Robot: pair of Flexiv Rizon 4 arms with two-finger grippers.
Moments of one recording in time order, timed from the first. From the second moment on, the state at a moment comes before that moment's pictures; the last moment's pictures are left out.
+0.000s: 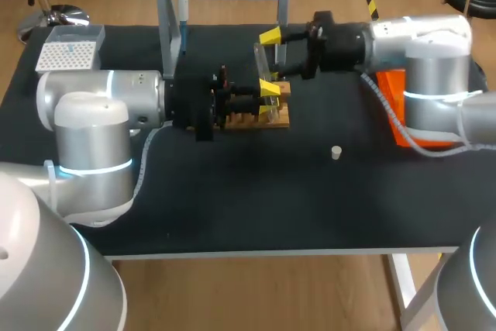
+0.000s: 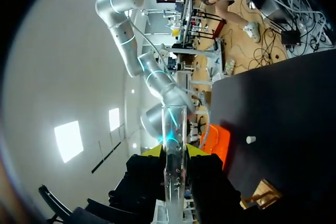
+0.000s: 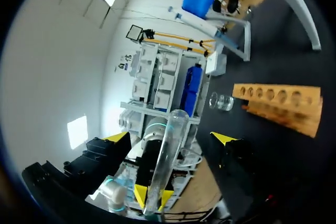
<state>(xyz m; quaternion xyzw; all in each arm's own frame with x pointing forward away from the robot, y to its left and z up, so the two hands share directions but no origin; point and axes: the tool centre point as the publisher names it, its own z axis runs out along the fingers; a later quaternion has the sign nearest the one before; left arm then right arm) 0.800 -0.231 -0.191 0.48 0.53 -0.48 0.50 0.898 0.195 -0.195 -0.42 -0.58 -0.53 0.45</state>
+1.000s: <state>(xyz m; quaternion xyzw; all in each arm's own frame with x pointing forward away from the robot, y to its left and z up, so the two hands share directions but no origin) 0.800 -0.231 -0.191 0.48 0.53 -0.48 0.50 0.876 0.120 -0.254 -0.19 -0.80 -0.56 0.09</state>
